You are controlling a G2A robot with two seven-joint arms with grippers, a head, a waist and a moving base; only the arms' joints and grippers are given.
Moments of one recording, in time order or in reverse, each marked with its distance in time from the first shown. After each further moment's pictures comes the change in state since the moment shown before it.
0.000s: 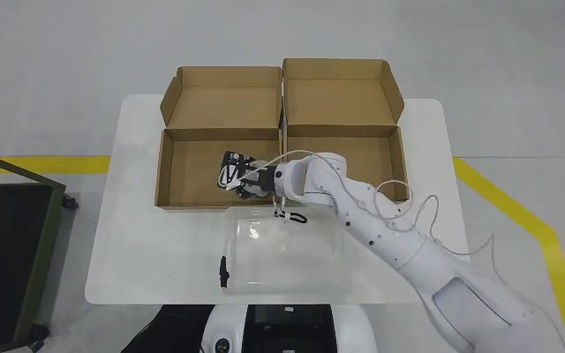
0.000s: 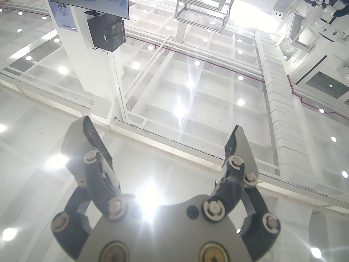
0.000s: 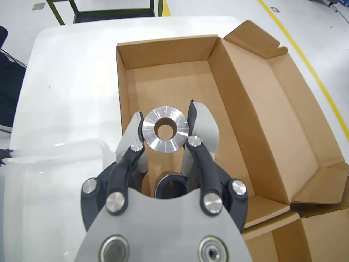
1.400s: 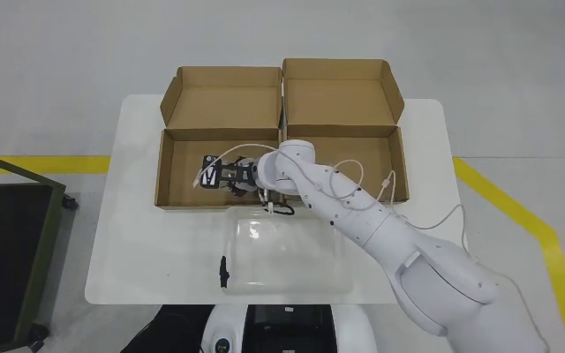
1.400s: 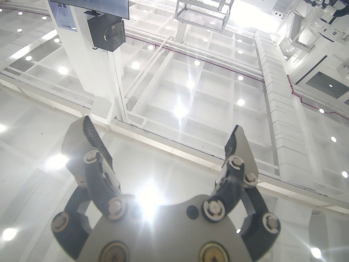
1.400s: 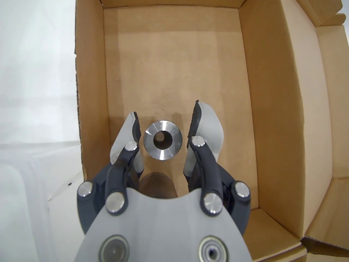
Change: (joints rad) left arm 0.000 0.000 0.000 0.000 0.000 0.000 0.000; right arm 0.165 -0.203 -0.110 0.359 -0.072 -0.054 0.044
